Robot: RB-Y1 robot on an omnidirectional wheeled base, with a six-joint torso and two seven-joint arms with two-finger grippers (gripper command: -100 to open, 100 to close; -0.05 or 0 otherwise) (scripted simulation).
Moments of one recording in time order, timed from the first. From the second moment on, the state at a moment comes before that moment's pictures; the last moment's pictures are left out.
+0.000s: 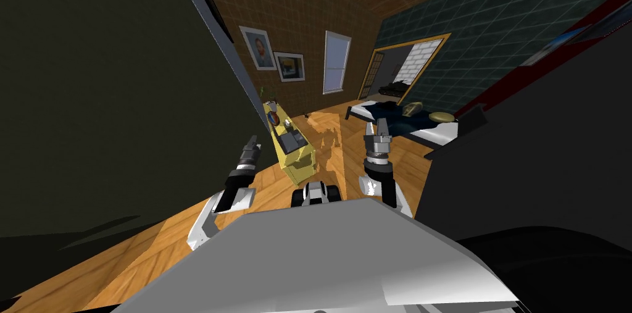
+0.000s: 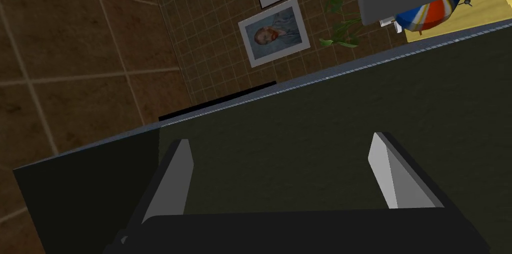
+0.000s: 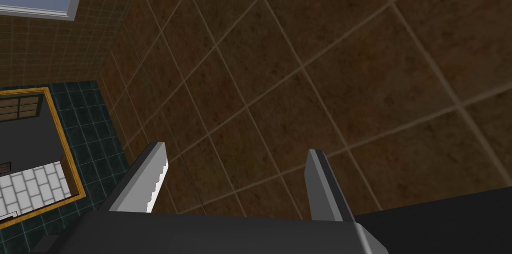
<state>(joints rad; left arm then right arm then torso) 0.44 0.28 0.08 -2.17 -0.11 -0.06 0.02 0.50 -0.03 -0.03 -2.28 0.07 -0.61 0.07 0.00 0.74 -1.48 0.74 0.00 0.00</state>
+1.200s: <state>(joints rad) 0.41 0.38 0.14 -2.06 -0.15 0.15 -0.06 0.50 -0.03 -0.03 -2.28 0.07 -0.61 0.07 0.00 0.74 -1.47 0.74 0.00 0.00</state>
